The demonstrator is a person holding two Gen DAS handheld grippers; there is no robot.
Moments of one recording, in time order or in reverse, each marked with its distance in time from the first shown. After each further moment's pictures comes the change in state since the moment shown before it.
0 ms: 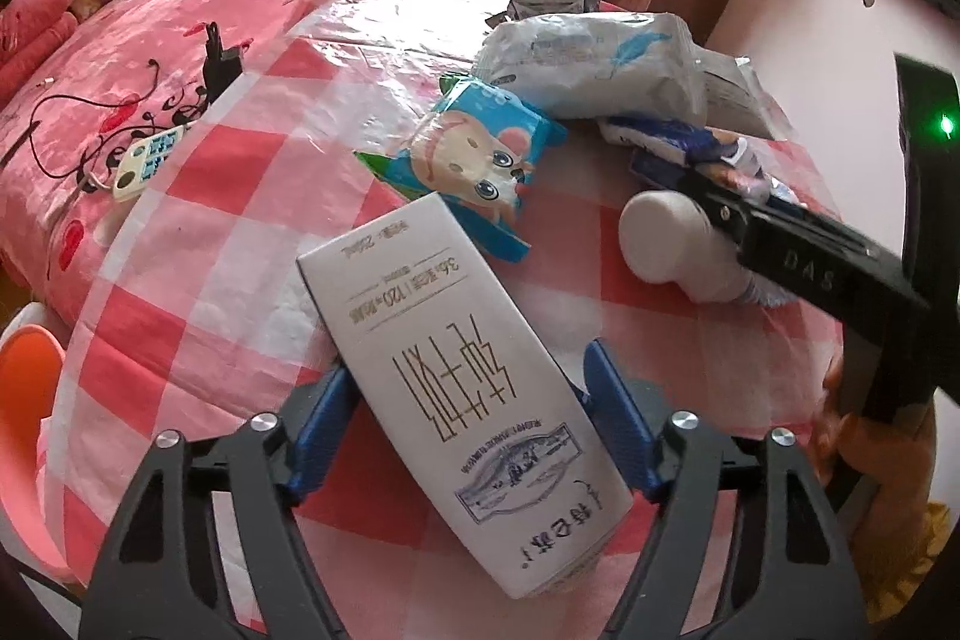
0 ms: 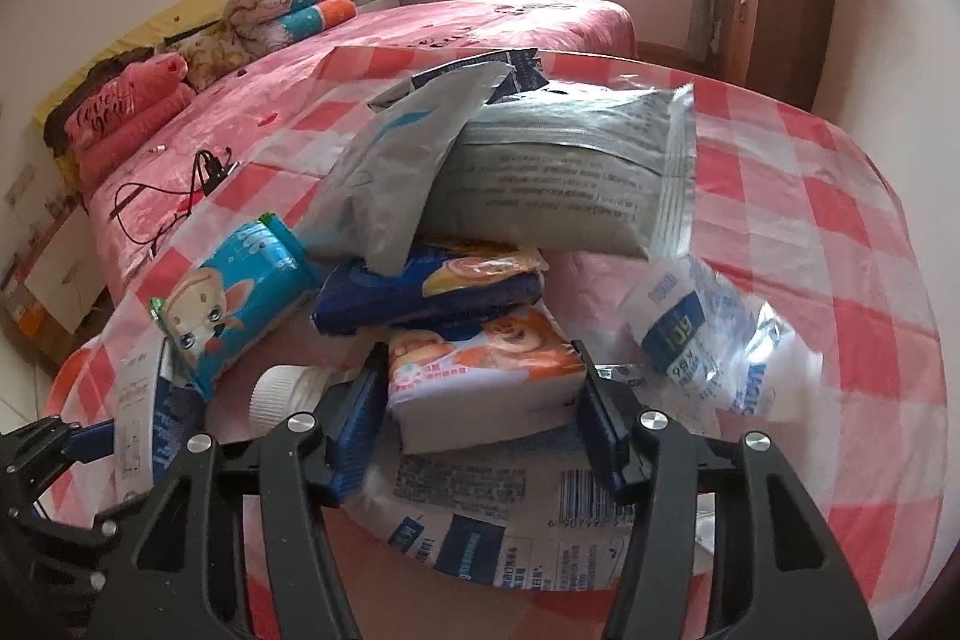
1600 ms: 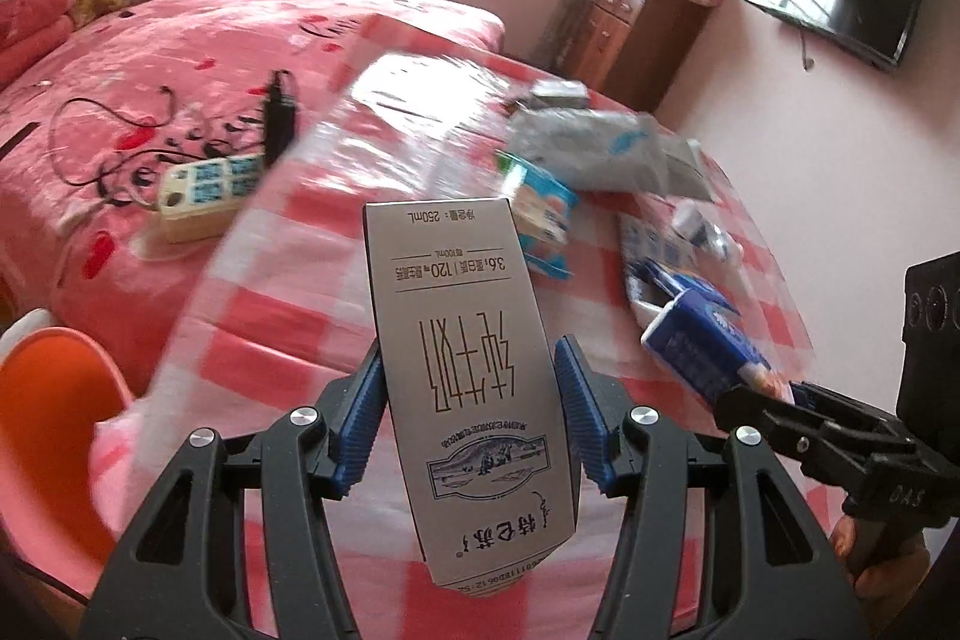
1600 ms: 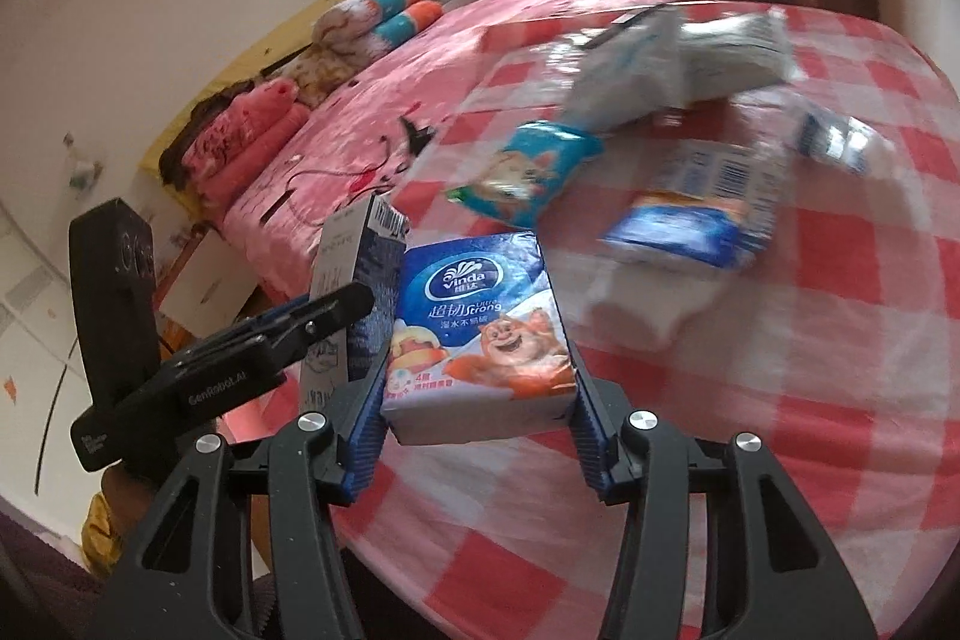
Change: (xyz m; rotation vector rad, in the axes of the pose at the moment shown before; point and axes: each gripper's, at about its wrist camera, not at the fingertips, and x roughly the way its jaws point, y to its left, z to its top) left arm -0.076 0.082 -0.025 -0.021 -0.172 -0.133; right arm -0.089 0.105 -0.062 0.086 0.060 0.350
